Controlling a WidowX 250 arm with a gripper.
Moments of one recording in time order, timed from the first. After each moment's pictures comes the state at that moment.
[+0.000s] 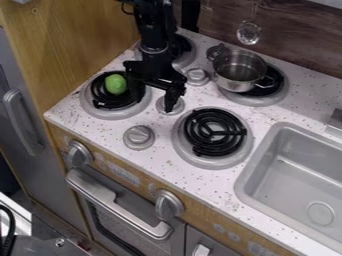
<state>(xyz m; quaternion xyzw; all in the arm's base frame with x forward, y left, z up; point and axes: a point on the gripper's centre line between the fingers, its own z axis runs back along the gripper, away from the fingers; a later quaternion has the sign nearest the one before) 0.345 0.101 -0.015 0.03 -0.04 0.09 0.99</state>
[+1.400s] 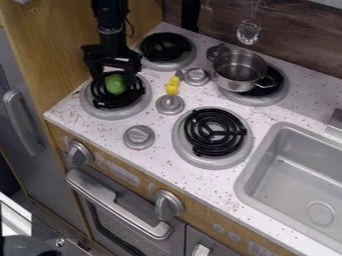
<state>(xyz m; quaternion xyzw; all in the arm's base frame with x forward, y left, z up) 0.359 0.201 -0.022 0.05 -0.02 0.19 0.98</state>
